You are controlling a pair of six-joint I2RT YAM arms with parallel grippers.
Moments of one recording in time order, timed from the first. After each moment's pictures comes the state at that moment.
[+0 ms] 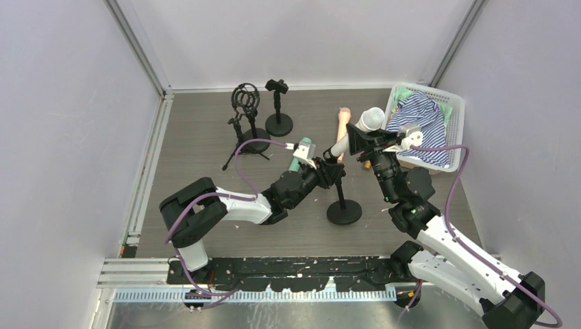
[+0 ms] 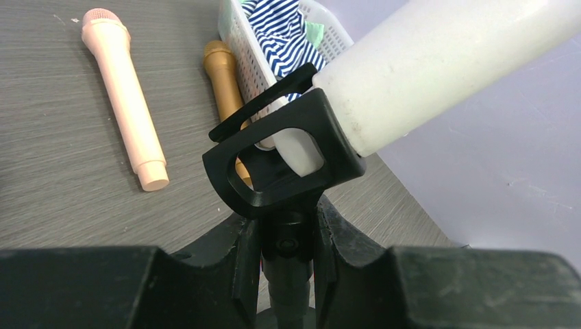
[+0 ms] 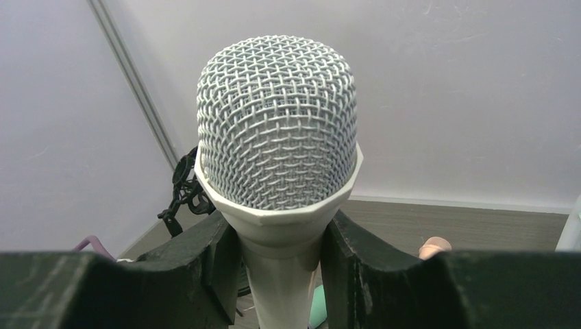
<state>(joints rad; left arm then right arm) -1.06 1.74 0.80 1.02 -0.29 -0.53 0.64 0.78 0.58 0.56 0.28 0.17</state>
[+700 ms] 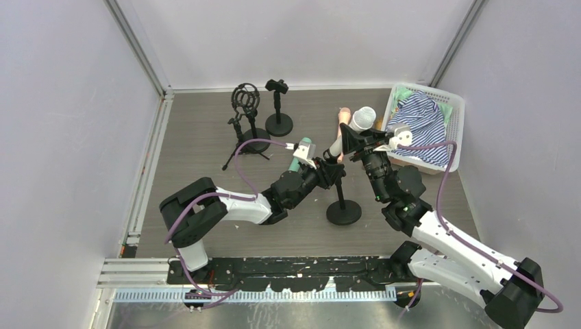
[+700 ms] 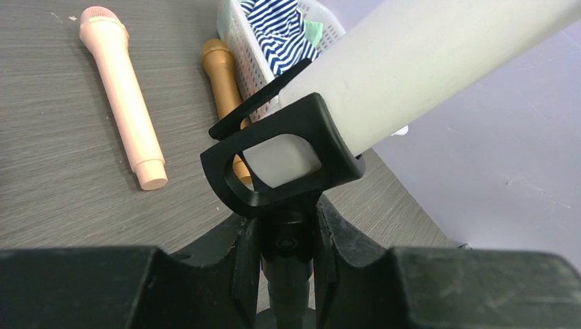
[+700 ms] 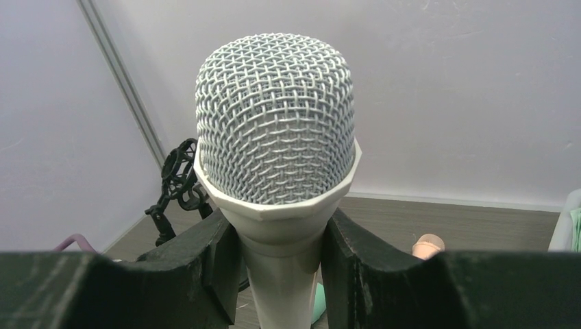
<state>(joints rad) -1.06 1.74 0.80 1.02 -0.28 -0.53 0.73 0.85 0.59 0.59 0.37 0.09</state>
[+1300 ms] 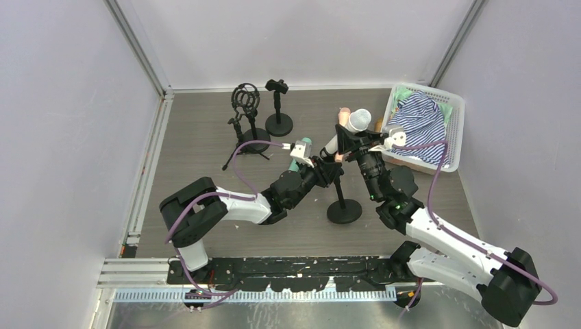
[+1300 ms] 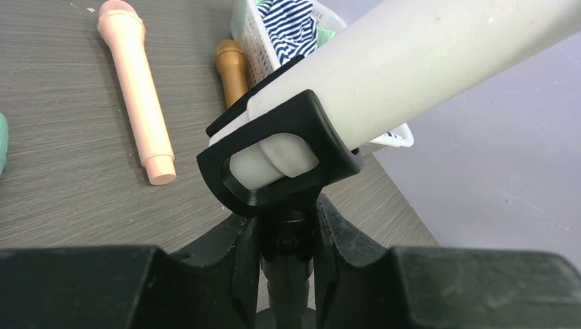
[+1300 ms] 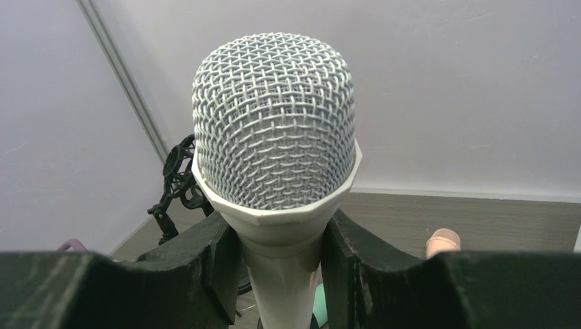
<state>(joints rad) -1.06 1.74 0.79 1.02 -0.32 -0.58 0.73 0.91 0.54 0.71 0.38 0.12</state>
